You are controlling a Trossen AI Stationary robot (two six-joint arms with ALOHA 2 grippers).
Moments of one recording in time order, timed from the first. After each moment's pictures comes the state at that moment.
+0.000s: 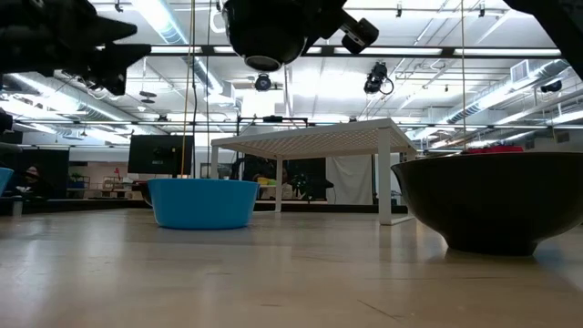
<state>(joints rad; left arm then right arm) 0.07 0.01 0.09 0.07 0.05 -0.17 -0.12 2.04 2.25 -1.38 -0.27 1.05</state>
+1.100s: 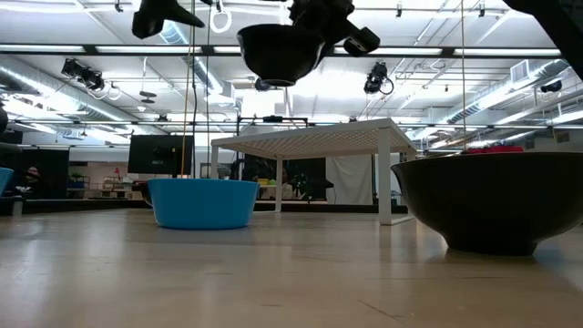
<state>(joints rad) 0.07 0.98 1.11 -0.68 -0.15 -0.80 -0.12 2.04 2.25 -1.43 -0.12 0.90</state>
